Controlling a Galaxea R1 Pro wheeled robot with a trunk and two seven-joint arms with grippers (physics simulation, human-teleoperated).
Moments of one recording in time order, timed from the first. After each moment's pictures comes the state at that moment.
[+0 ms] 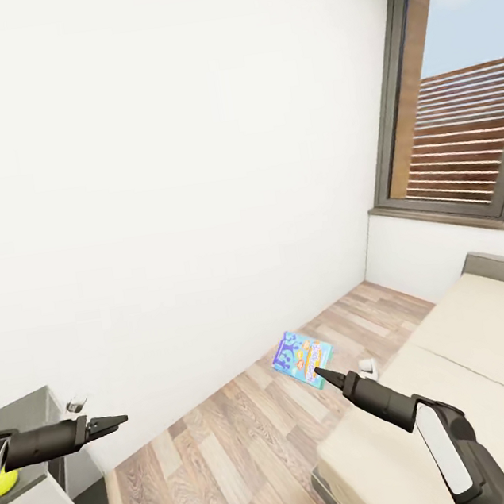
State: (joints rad) left arm -0.62 0.54 0.15 -0.66 0.01 0.76 -1.44; right arm -0.32 0.04 -0.23 -1.23 -0.52 0.77 0.71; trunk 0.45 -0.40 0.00
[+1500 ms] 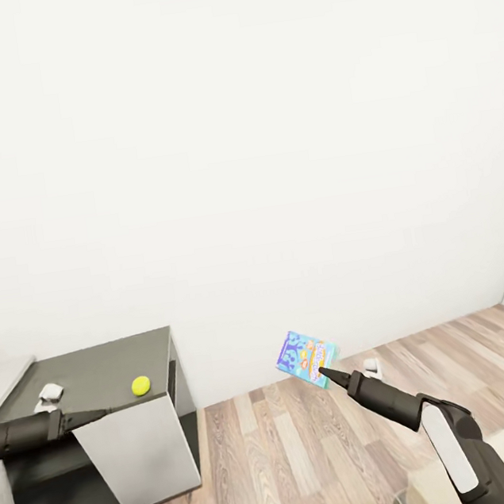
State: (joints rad) left arm -0.60 0.62 0.16 -0.77 0.02 0.75 -1.57; right arm -0.32 0.02 -0.23 -1.23 -0.52 0.78 0.72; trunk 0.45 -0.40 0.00
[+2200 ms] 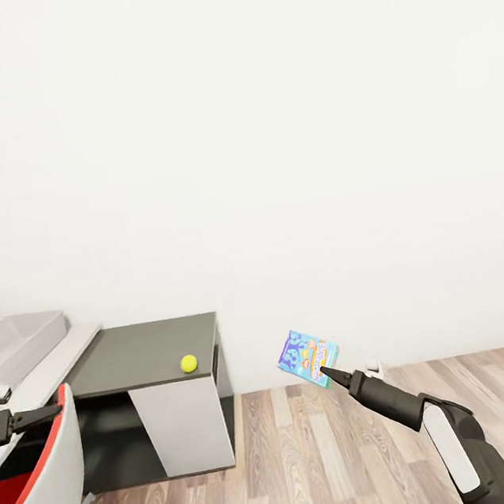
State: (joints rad) left arm -0.60 0.78 0.17 -0.73 0.14 0.74 -1.57; right arm -0.32 0.02 -0.24 -1.23 -0.53 0.78 0.72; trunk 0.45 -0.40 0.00
